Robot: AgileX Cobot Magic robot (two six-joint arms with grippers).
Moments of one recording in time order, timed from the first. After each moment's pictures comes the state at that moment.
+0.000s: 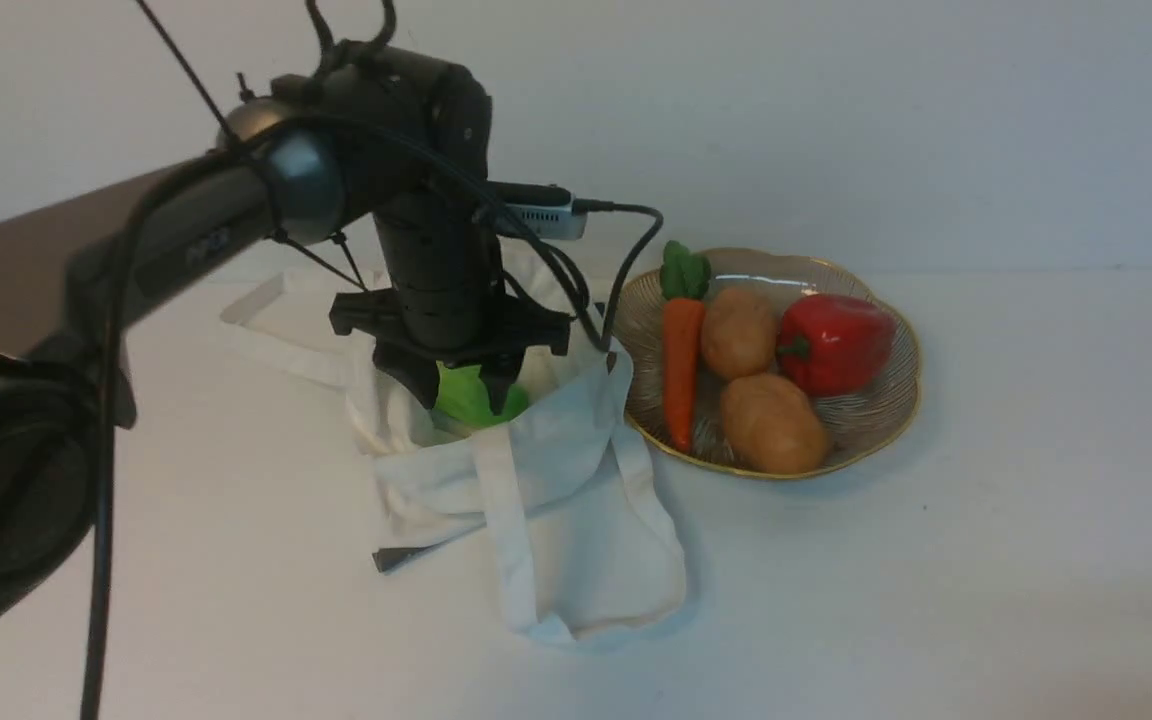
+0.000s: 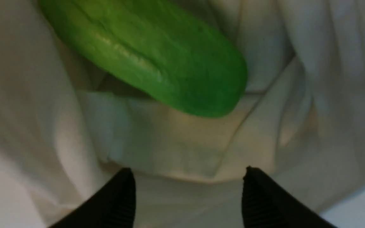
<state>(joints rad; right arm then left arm) 0.04 -0.01 0.02 -0.05 0.39 0.03 -0.42 2.16 -1.88 0.05 1.16 -0.40</state>
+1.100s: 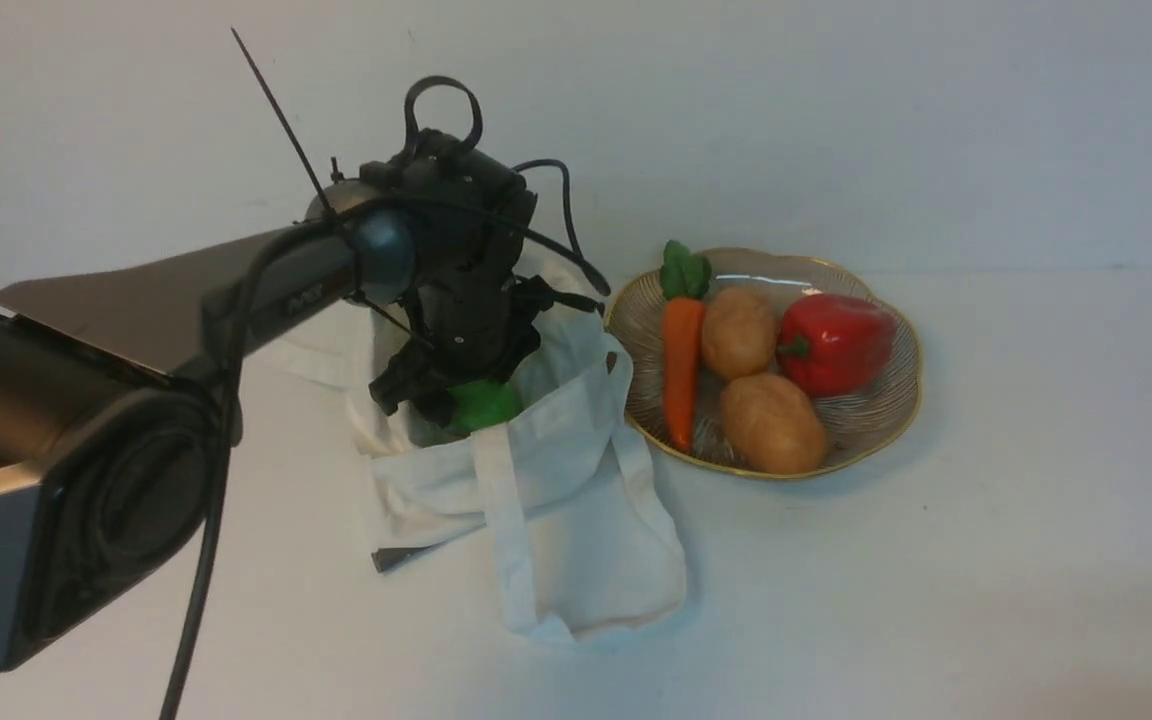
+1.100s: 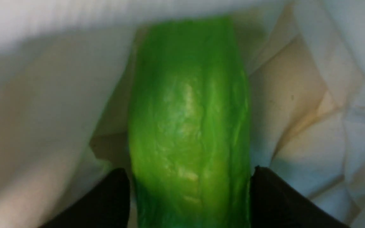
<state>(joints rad) 0.04 -0.01 0.02 -0.05 0.39 0.03 -0.43 2.31 -1.89 0.24 0.98 -1.29</state>
